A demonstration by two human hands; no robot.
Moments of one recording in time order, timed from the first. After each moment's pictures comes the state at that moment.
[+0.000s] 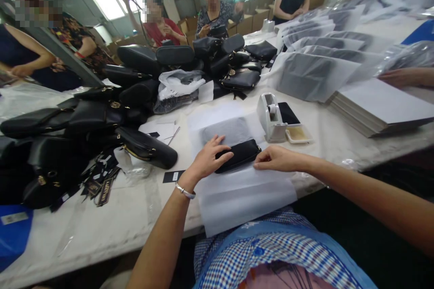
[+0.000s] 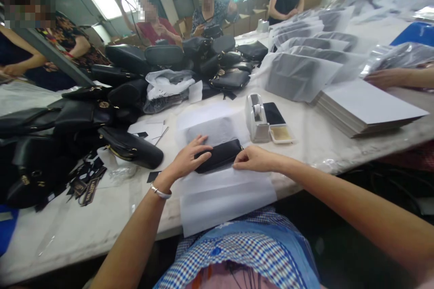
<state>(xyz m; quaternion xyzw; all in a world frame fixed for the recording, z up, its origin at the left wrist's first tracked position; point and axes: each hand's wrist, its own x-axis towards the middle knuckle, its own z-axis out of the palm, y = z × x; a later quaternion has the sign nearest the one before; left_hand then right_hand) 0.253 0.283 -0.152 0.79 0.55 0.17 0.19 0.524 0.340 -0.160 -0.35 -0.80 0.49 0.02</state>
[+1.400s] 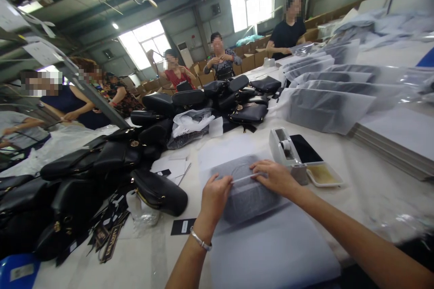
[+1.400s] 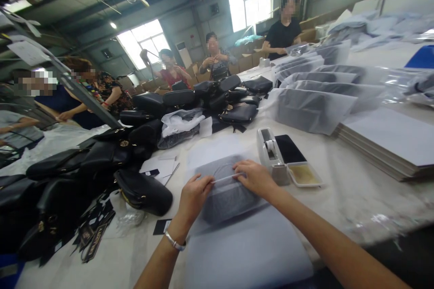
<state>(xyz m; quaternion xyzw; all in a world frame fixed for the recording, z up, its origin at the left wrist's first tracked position) 0.251 0.313 -0.157 0.76 0.62 0.18 -0.02 0.476 0.410 -0.193 -0.36 -0.86 0.17 0.31</state>
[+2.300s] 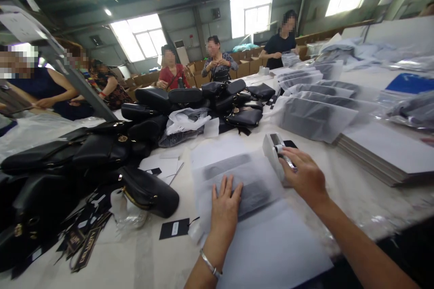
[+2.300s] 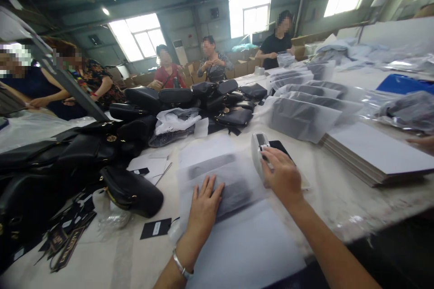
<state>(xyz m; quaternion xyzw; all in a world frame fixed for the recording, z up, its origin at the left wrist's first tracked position) 0.288 0.294 -0.206 0.75 0.64 0.13 -0.05 0.535 0.405 -0.179 -0.49 -0.75 -0.05 0.44</state>
